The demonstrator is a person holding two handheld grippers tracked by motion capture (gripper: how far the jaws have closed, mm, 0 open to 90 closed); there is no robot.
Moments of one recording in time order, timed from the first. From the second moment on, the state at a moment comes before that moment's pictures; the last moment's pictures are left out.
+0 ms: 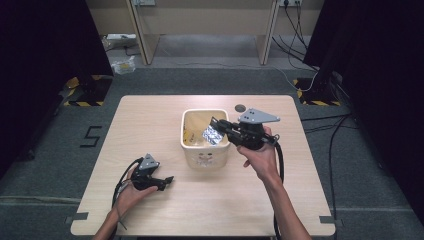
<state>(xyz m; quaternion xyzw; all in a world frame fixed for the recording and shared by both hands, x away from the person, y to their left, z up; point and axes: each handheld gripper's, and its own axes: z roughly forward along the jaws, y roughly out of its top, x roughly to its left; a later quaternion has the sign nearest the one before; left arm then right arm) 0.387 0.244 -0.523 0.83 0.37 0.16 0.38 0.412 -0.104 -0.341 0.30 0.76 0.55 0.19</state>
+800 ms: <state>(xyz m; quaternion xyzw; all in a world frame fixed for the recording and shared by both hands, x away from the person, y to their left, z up) 0.387 0.245 -0.523 0.83 0.37 0.16 0.38 0.458 -0.087 -0.366 0.34 0.77 0.51 0.19</state>
